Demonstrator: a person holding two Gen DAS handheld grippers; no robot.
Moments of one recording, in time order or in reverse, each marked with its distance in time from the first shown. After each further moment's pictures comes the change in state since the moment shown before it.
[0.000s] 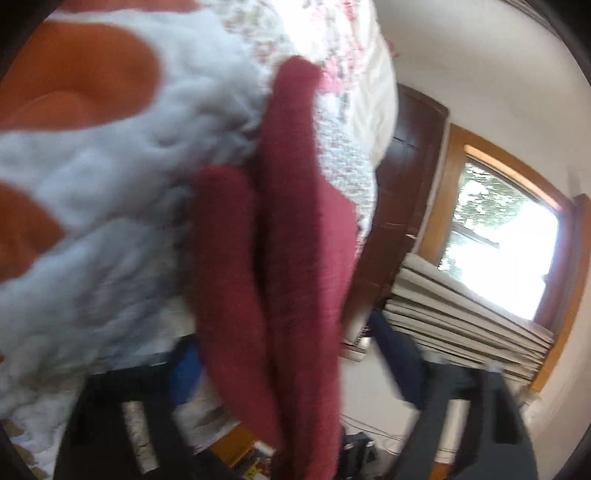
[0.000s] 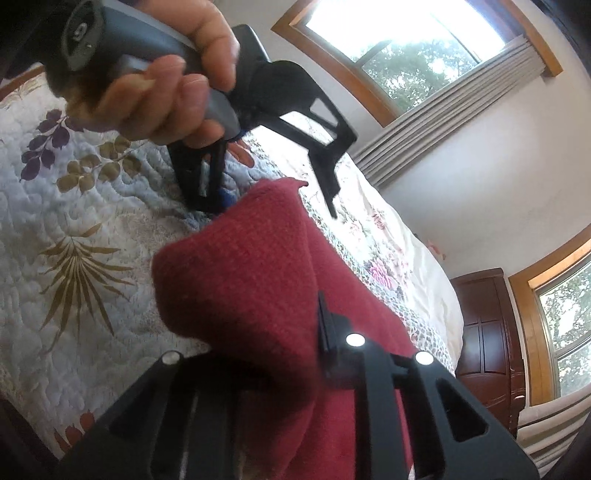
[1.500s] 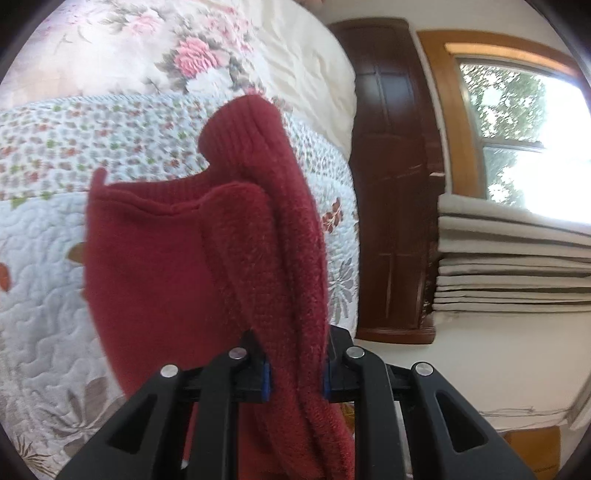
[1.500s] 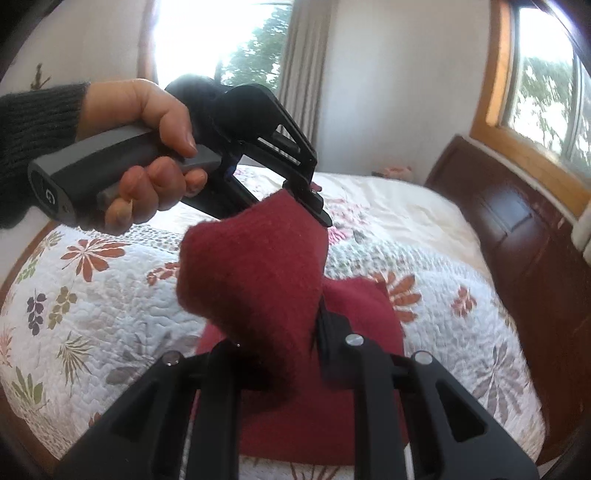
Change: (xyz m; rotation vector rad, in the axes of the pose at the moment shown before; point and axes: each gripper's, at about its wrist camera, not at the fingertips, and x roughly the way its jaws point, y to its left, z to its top) left arm 0.208 -0.251 -0.034 0.363 0.035 0.348; right arm -0.026 -0.209 -0.149 0.731 -0.080 0.076
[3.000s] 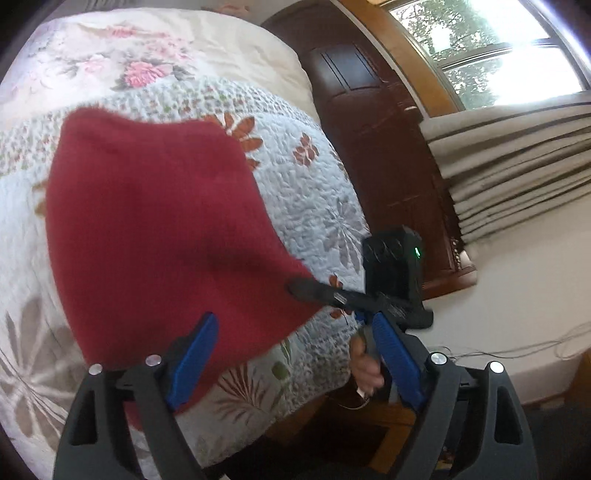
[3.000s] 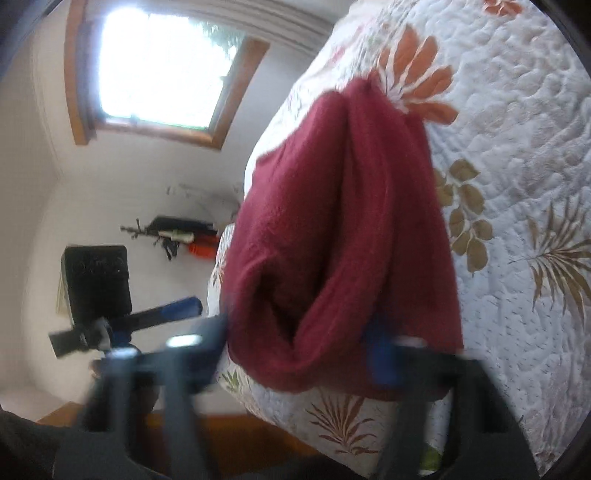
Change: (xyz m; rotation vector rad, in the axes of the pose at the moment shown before) left arm 0.057 -0.031 -0.168 0.306 -0.093 0.090; right arm 0.129 -0.193 -0.117 0.758 0.445 0.900
